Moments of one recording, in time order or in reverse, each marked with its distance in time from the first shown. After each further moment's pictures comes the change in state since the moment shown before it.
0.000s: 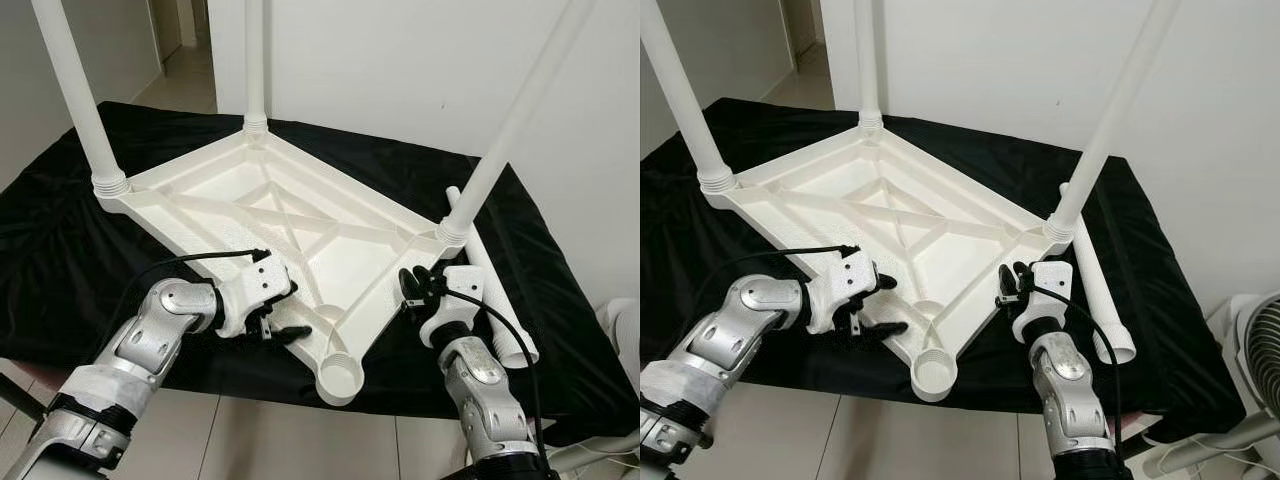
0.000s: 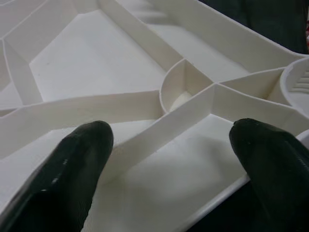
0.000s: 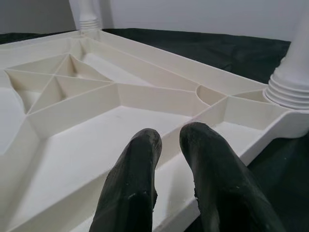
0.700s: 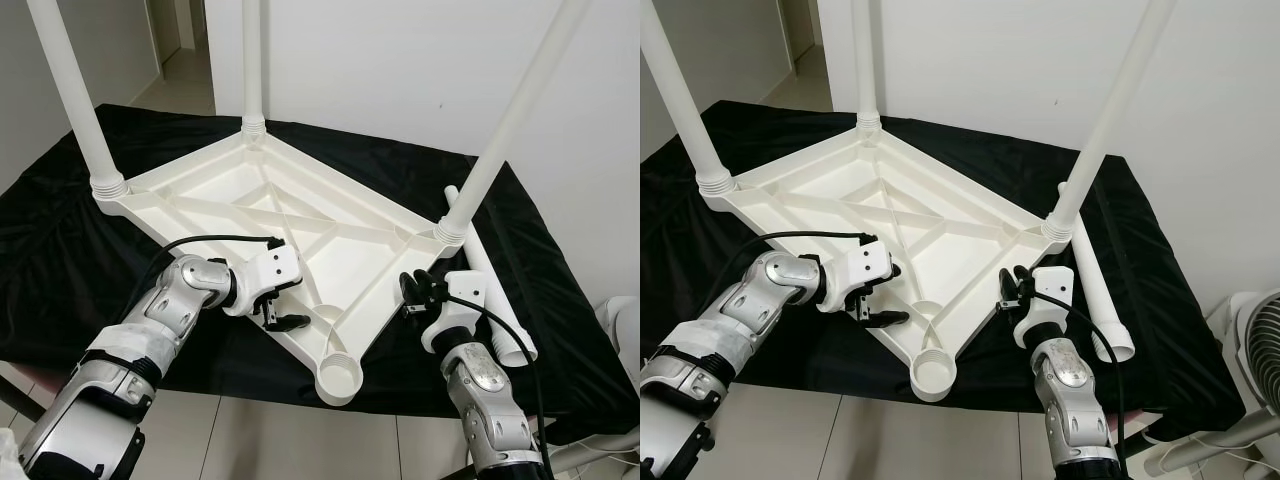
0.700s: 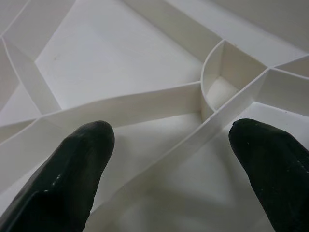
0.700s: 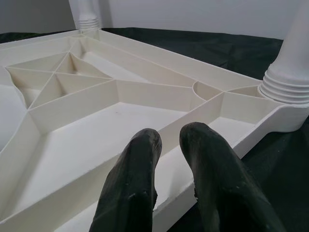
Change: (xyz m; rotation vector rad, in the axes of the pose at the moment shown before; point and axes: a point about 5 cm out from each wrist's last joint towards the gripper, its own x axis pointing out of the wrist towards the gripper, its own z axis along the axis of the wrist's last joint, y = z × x) left arm 0.017 0.031 -0.002 0.097 0.111 0.003; right arm -0.007 0.000 -0.002 -0.006 0.007 -0.001
